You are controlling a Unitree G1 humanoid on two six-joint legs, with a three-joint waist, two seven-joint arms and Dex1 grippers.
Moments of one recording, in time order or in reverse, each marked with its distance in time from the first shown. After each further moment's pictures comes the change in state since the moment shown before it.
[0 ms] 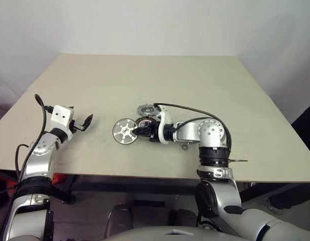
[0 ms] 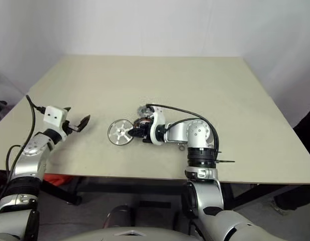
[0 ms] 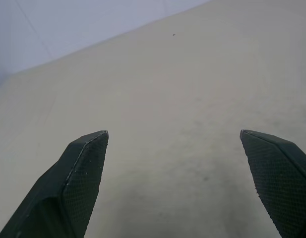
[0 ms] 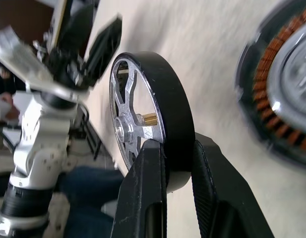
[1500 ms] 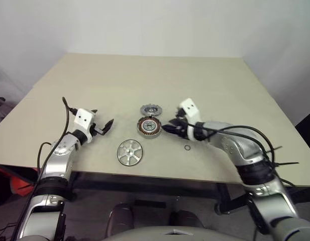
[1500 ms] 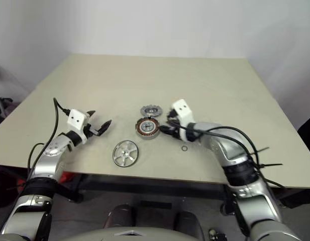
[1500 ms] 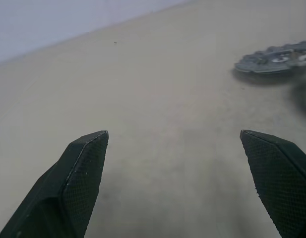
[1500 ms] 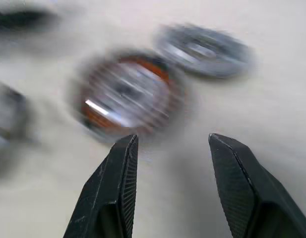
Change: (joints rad) left arm -0.002 -0.103 -0.120 -0.061 0.004 0.016 -0.055; right arm 0.255 -0.689 0.469 -0.254 -0.426 -0.764 0.516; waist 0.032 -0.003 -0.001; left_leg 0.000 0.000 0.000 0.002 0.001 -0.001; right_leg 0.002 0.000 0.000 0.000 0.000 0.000
